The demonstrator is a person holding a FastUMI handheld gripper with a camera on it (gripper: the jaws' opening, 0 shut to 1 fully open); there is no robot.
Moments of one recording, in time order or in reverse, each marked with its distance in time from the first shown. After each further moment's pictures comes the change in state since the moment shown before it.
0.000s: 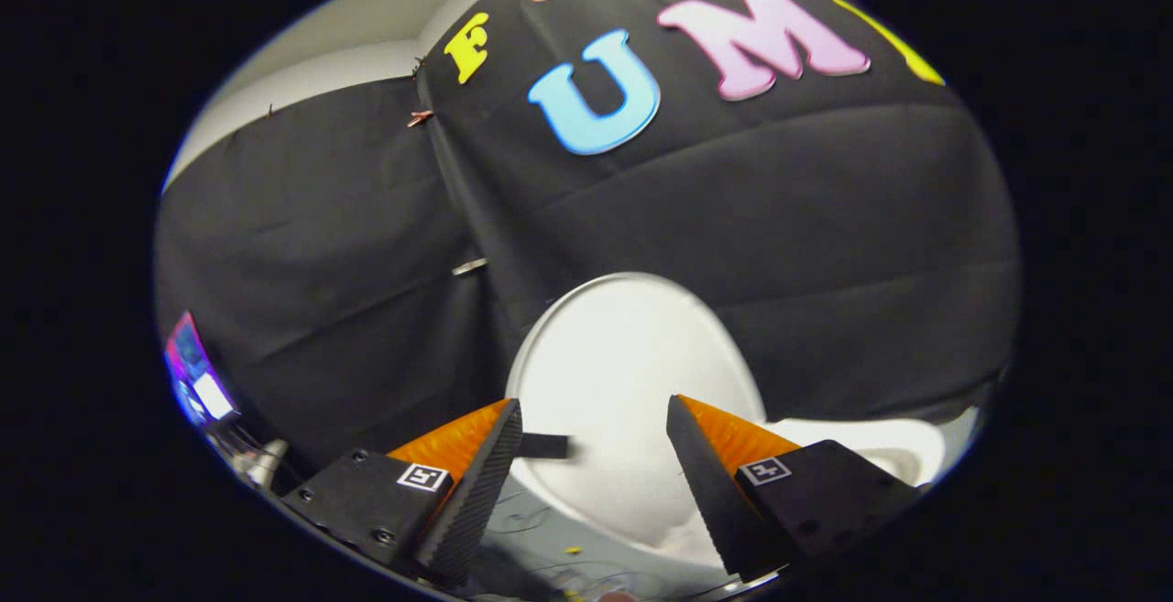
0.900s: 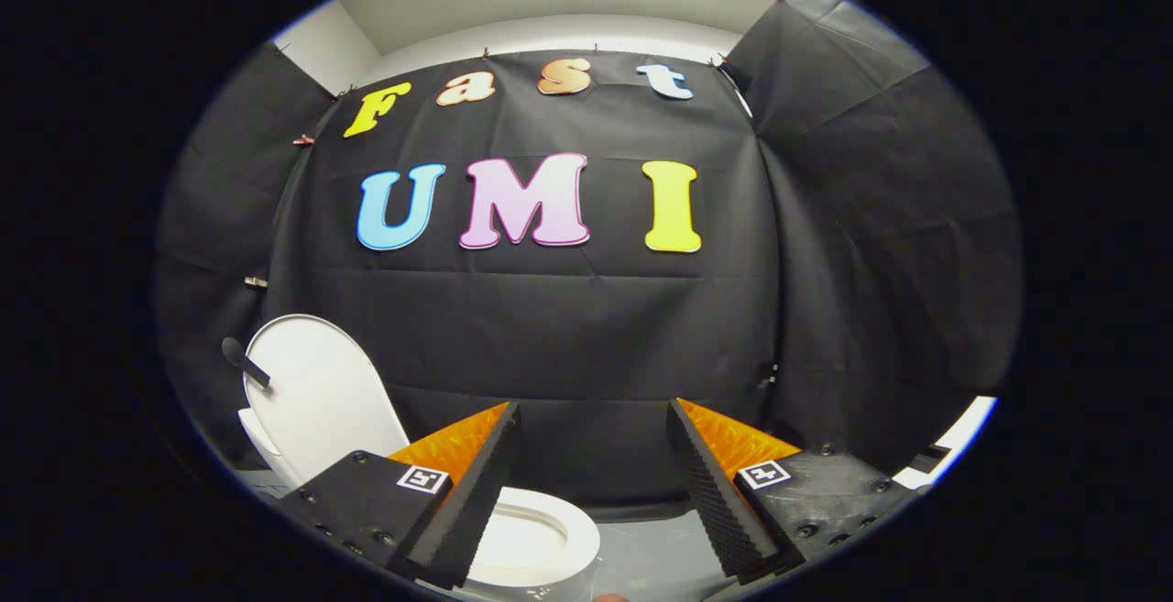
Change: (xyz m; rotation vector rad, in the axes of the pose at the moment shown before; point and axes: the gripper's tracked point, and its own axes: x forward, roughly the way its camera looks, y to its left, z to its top) arm -0.296 -0.252 0.043 -0.295 -0.408 -0.608
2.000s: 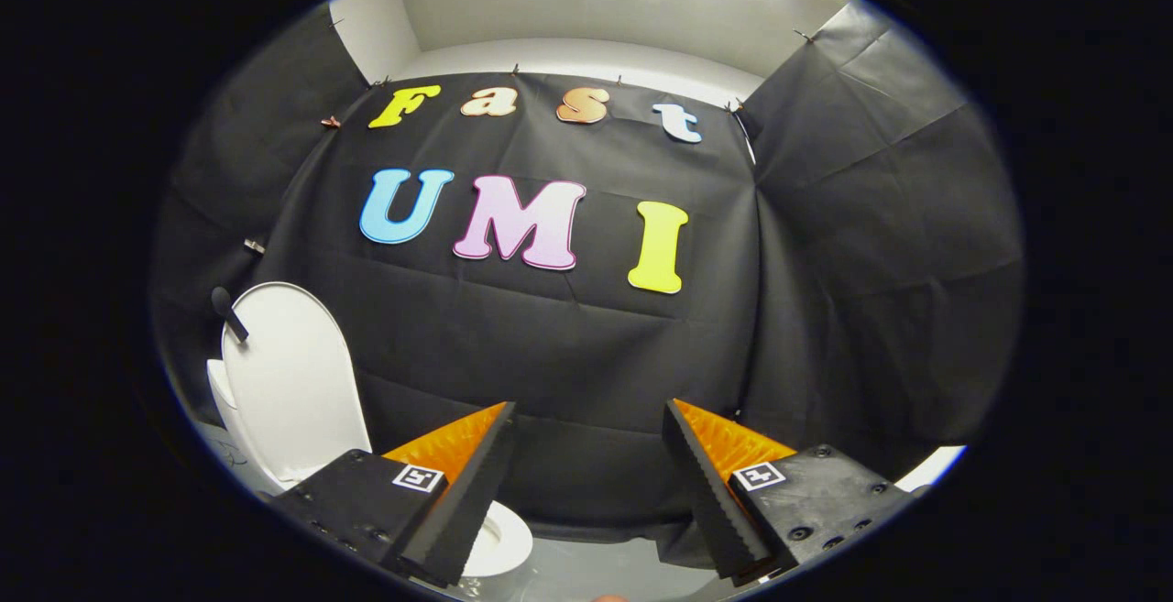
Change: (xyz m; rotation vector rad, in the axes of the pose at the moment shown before) arm -0.020 -0.027 0.016 -0.151 -0.132 0.003
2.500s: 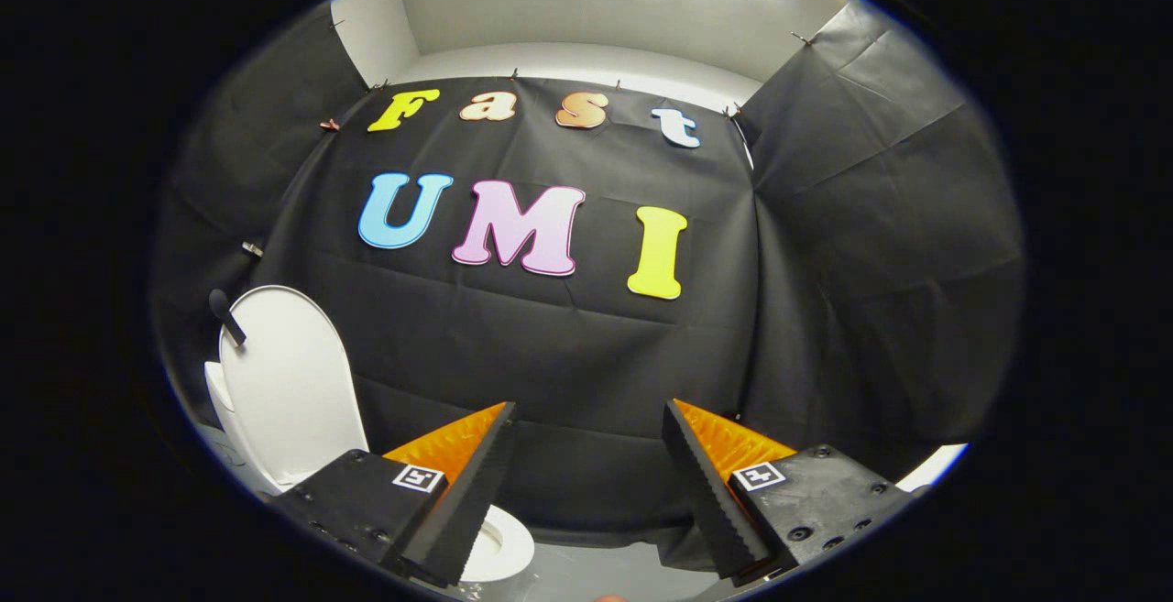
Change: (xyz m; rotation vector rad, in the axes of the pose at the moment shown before) arm 0.006 0.005 -0.007 -0.006 0.003 -0.007
